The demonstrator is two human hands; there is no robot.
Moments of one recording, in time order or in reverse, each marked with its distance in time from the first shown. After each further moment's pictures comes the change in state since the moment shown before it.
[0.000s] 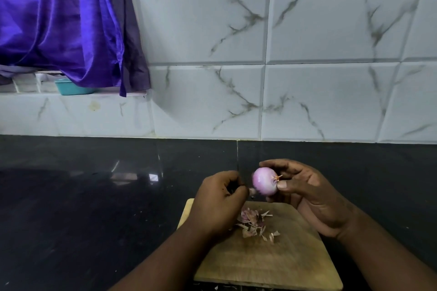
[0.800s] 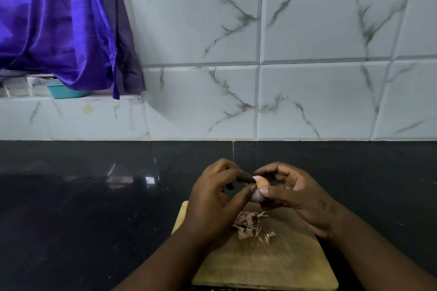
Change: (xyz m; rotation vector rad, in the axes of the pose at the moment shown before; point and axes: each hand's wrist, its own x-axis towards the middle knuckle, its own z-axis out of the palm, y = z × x) left_hand 0.002 0.000 -0.002 0.068 0.134 0.410; right_hand -0.001 0.003 0.000 -0.341 0.083 0.001
